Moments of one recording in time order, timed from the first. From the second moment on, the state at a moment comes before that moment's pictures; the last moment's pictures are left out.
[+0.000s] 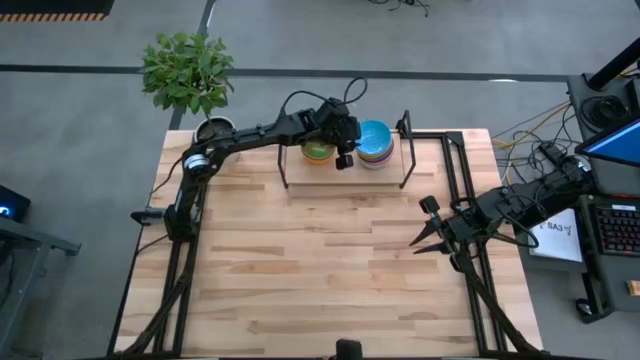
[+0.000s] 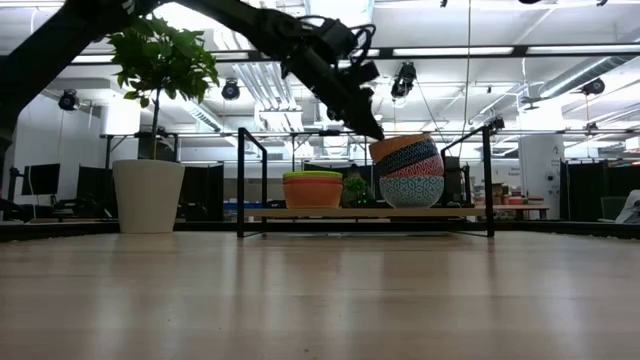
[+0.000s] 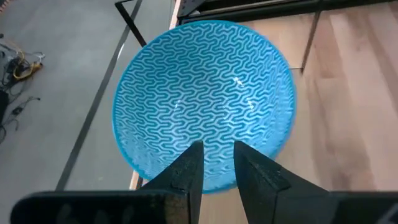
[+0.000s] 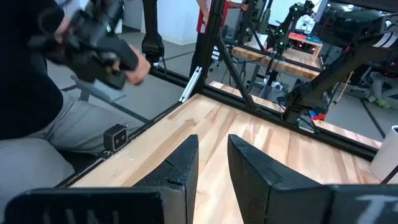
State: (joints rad) left arm 0.42 2.11 1.87 -0.40 0.07 0.40; right arm 0.41 0.58 0.55 -0.10 -0.05 -0.20
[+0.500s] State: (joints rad) left arm 0.15 1.56 1.42 -0.43 0.11 0.28; right arm 0.29 0.58 0.41 0.19 -0.05 -0.26
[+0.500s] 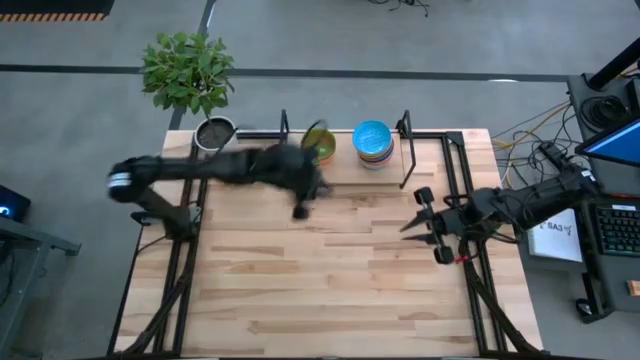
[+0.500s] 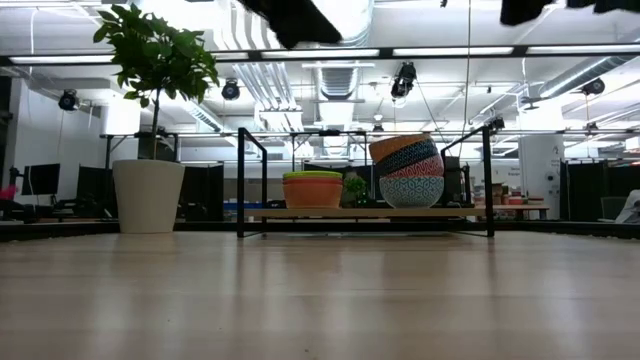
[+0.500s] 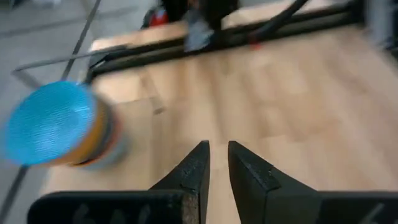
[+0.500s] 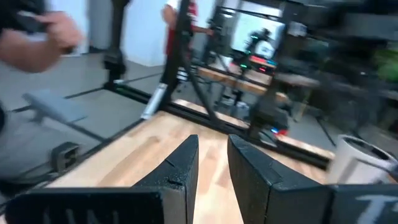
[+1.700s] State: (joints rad) left arm -0.21 0.13 0.32 -0.18 -0.38 0.05; right arm -0.30 0.52 0.27 0.18 -0.32 -0.13
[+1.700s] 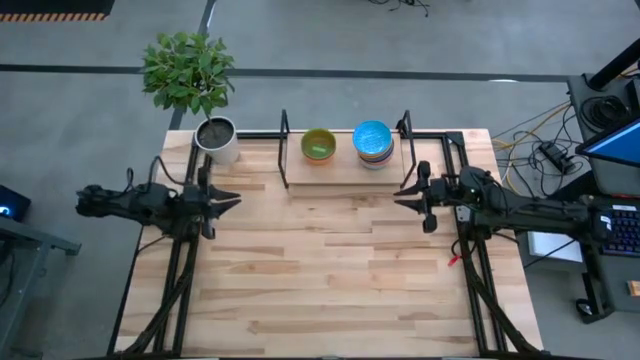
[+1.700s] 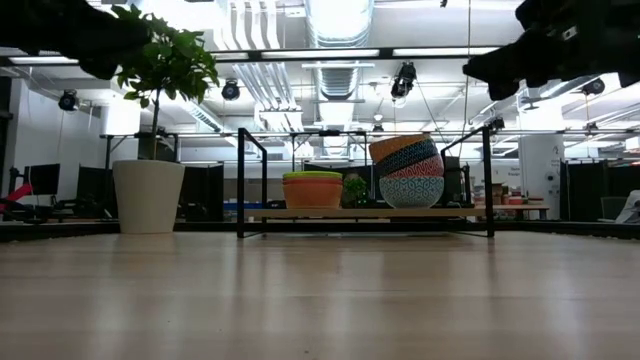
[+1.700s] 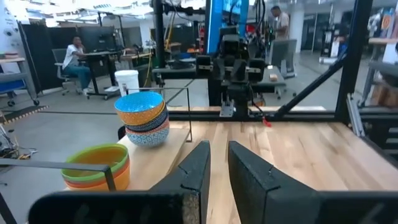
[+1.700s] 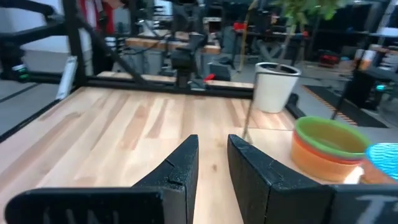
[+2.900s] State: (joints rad) left arm -0.21 0.04 0.21 -0.19 -0.38 -0.19; right arm -0.30 0.02 0.16 -0.06 -0.55 -0.10
